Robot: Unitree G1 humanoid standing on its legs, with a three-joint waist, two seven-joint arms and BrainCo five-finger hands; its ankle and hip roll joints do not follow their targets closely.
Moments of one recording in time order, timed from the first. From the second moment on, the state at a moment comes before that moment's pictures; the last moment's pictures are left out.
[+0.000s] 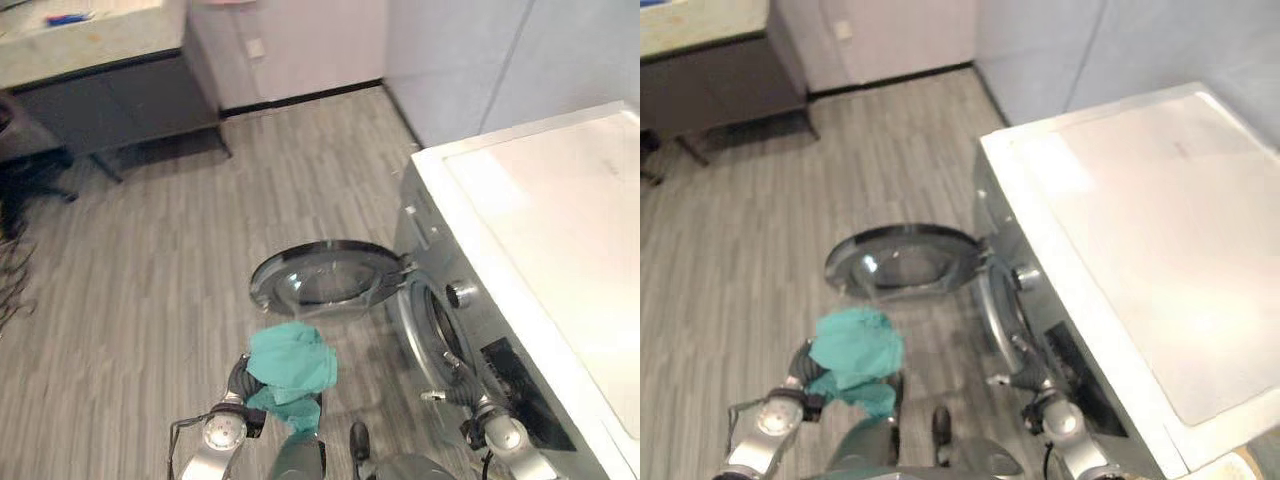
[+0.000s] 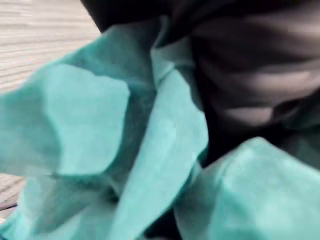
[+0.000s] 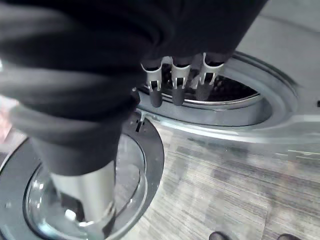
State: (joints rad) left arm 0.11 0.36 -0.19 0.47 -0.02 -0.09 0.08; right arm 0.10 -0.33 0.30 0.41 -0.16 -0.07 -0.05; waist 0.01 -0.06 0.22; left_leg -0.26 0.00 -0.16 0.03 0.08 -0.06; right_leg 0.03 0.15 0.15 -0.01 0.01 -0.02
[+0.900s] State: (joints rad) left arm 0.14 0.44 -0.19 0.44 0.02 -0.08 0.09; right arm 0.08 -0.40 0.20 0.46 -0.20 -0.06 -0.07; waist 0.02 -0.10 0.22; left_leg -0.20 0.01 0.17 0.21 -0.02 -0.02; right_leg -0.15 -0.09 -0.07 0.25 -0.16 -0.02
